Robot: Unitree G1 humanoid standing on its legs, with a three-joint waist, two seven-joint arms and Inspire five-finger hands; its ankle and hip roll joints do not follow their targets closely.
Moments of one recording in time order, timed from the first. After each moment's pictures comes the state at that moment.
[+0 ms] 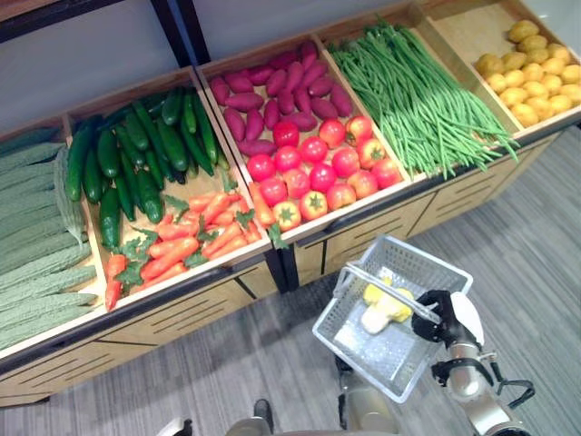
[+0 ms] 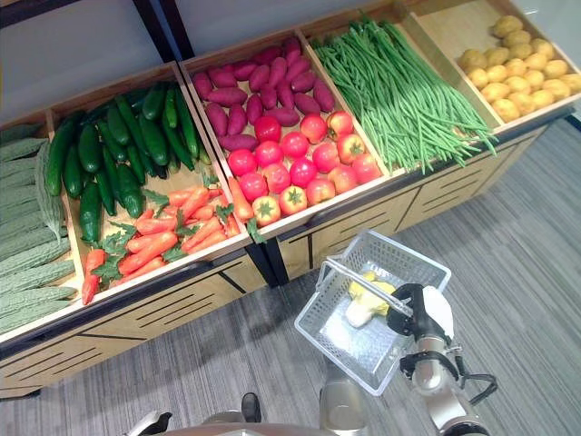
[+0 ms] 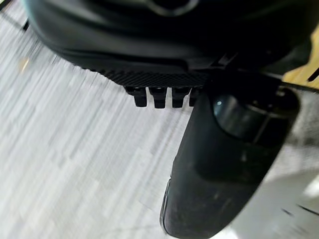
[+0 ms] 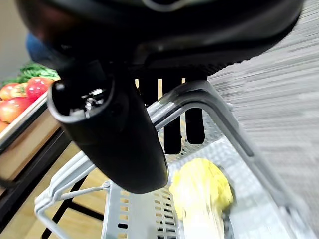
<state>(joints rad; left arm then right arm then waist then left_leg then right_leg) 0.00 0.20 -0.24 1.39 0.42 0.02 0.28 0.08 -0.53 0.16 0.55 -0.24 -0.14 -0.42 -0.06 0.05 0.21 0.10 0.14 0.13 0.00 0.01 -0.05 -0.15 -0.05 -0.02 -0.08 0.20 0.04</state>
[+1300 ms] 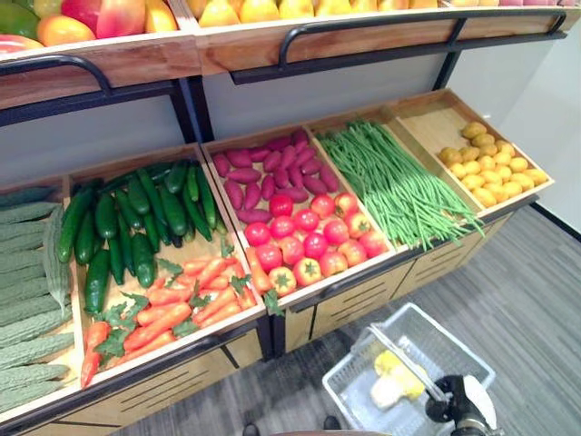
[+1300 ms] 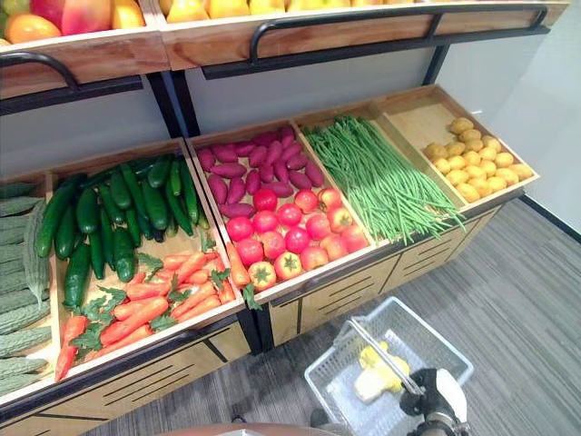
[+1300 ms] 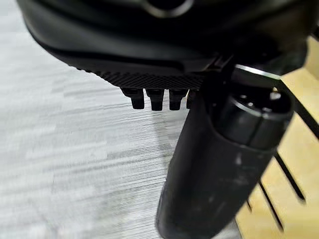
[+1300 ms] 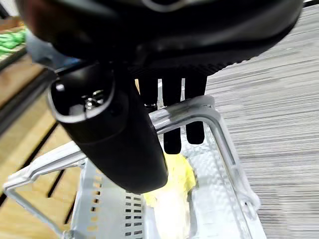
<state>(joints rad) 0.05 0.26 0.24 1.45 -0.16 0.00 0.42 0.20 -0.38 0.15 0.98 -0.18 -0.14 -0.46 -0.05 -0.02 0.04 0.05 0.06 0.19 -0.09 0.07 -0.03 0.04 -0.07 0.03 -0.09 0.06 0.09</state>
